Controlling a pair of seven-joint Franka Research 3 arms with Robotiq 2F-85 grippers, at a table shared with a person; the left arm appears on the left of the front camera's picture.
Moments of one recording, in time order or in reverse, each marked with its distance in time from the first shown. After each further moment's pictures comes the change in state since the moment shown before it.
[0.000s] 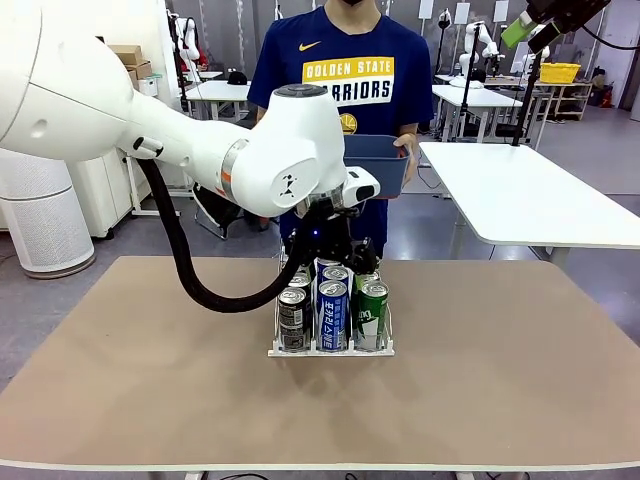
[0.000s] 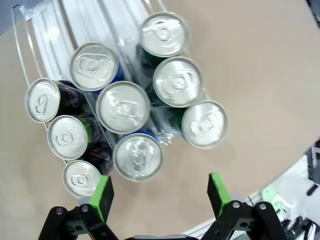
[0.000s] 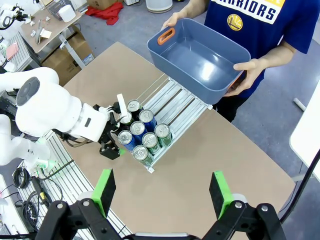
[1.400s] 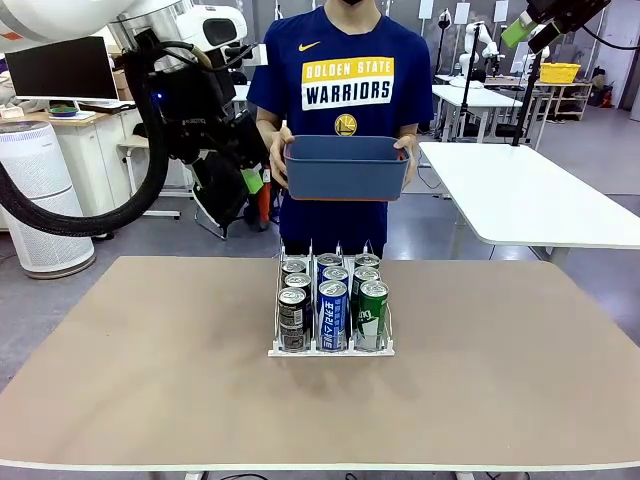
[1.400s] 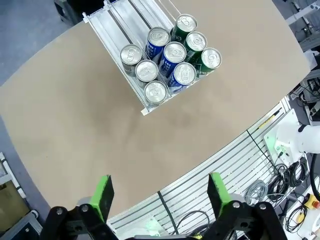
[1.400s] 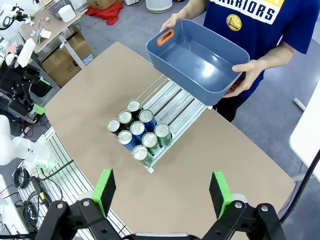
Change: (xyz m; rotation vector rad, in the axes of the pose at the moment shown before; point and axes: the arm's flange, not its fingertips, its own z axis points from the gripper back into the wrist) left arm -0.085 0.094 0.233 -0.013 -0.054 -0.115; right arm 0.000 0.000 0.000 -0.001 0.000 -0.001
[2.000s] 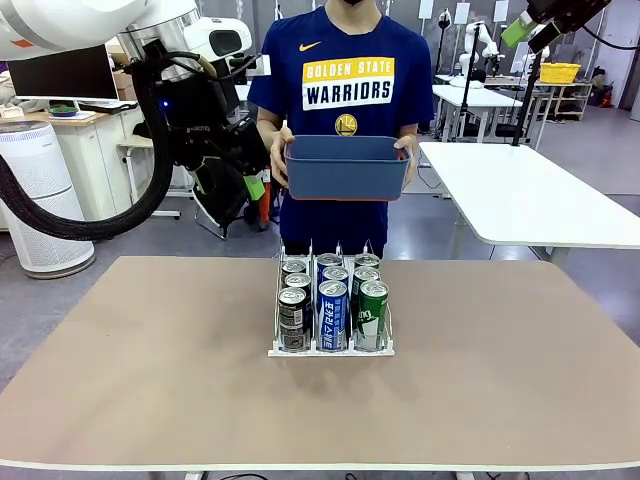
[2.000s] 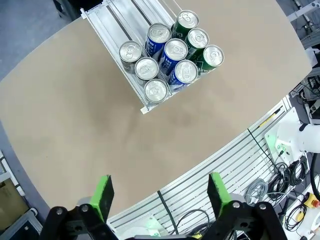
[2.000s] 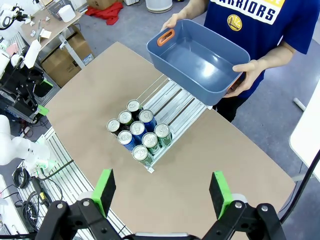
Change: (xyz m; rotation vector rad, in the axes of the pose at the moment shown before) left arm 0.004 0.003 -0.011 -0.006 0.022 0.003; right arm 0.000 0.000 0.000 0.000 0.000 0.000
